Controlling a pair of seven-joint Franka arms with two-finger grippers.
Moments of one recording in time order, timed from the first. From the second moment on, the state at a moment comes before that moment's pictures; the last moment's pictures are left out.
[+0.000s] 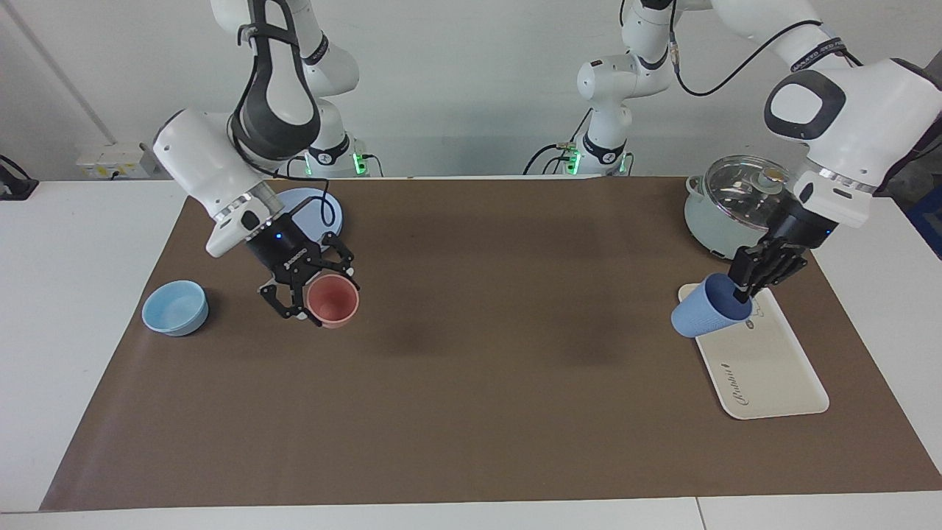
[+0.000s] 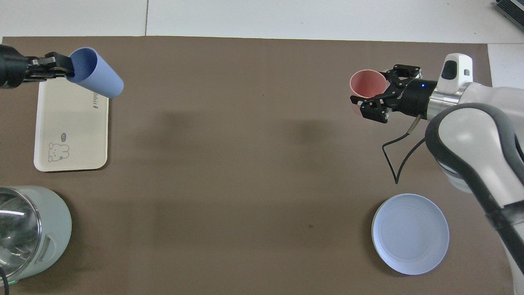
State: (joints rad) left arm 0.19 0.15 -0.11 -1.67 -0.34 2.10 0.10; right arm 0.16 0.14 -0.07 -1.95 1.05 2.46 -1.45
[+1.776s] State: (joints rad) left arm 0.37 0.25 -0.14 -1.81 -0.34 2.44 0.45; right arm -0.12 0.41 -0.07 -1.92 1.55 2.12 -2.28
